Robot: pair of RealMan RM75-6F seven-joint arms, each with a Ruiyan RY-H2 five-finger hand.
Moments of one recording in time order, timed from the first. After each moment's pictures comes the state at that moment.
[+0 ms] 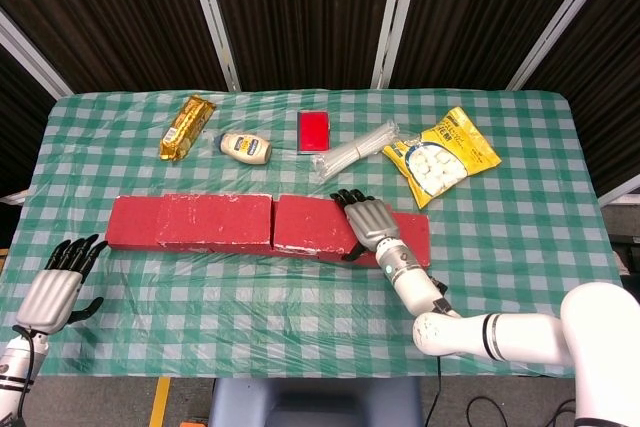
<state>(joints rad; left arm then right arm) -0.24 -1.23 0.01 -1.35 1.50 1.29 -0.03 1.08 -1.50 0.16 -1.61 -0.46 0.90 -0.58</state>
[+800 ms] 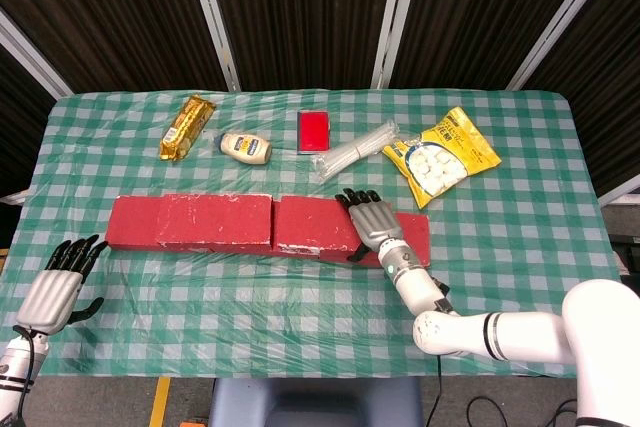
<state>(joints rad) -0.24 -1.23 0.01 -1.35 1.51 1.29 -0.03 1.10 -1.47 0.16 -1.65 -0.39 0.91 -0.60</state>
